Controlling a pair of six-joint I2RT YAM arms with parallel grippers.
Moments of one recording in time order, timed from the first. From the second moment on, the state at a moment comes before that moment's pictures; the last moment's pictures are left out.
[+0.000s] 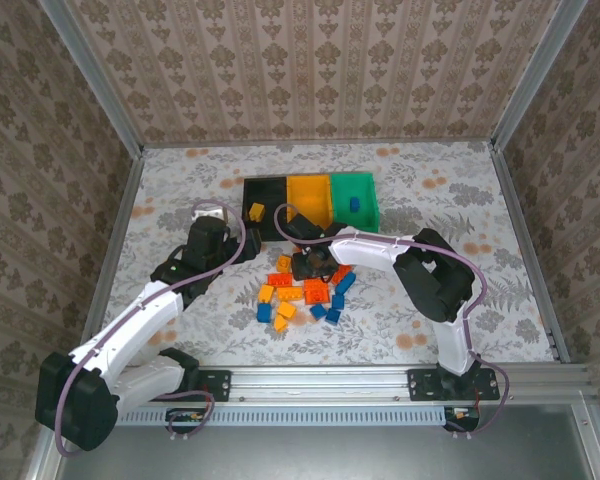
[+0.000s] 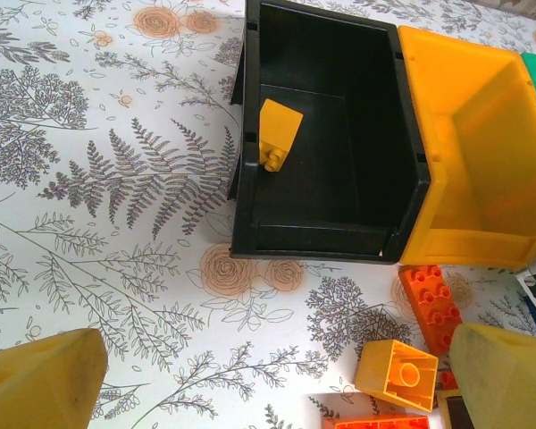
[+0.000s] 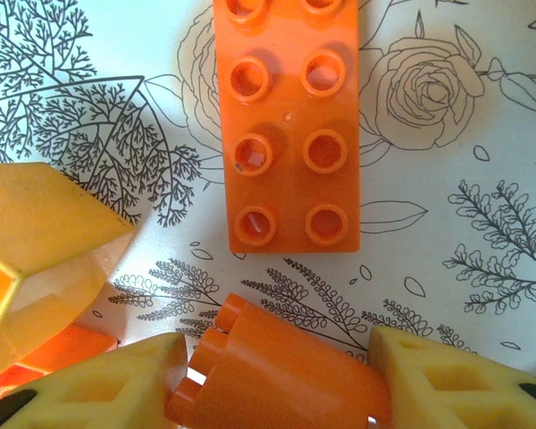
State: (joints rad) left arm -0.51 1.03 0.69 -0.32 -0.17 -0.49; right arm 0.80 2.00 1.36 -0.60 0.07 0.58
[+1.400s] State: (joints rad) left arm -0.53 1.13 0.68 -0.32 -0.05 -0.47; right arm 0.60 2.20 1.93 -0.69 0.14 0.53
